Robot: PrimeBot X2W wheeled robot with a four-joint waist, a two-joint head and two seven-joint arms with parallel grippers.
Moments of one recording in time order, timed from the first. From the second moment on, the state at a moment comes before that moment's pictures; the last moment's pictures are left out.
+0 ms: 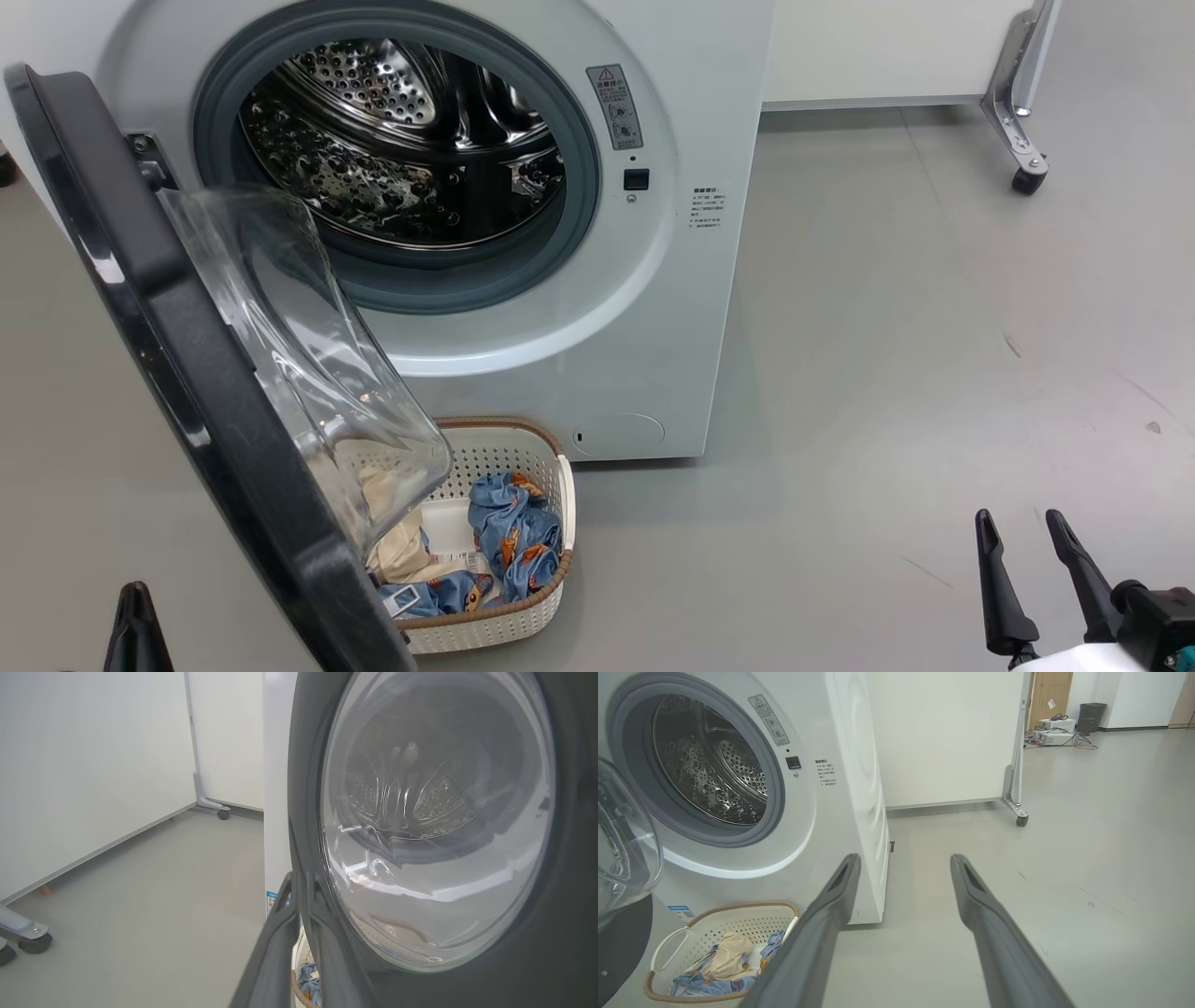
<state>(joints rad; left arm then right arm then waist) 0.26 0.04 0.14 0.07 -0.36 -0.03 -0.25 0.23 -0.25 0.19 0.04 0.43 -0.03 -0.26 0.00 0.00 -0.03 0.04</state>
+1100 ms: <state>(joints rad) 0.14 0.04 -0.04 -0.55 -0.34 -0.05 -0.23 0.31 -0.13 0.04 0.03 0.35 0.08 -0.26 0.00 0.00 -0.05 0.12</state>
